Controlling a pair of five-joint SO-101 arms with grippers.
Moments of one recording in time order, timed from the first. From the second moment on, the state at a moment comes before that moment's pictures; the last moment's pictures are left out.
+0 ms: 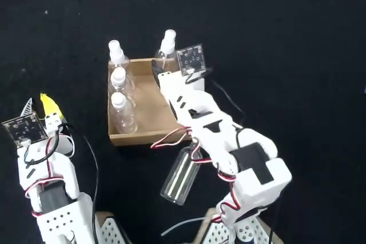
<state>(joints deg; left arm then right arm) -27.7 -103.6 96.1 24.0 -1.6 -21.3 10.2 51.3 -35.7 -2.1</state>
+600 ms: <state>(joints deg) -27.7 -103.6 96.1 24.0 -1.6 -21.2 12.8 57.2 -48.2 2.1</state>
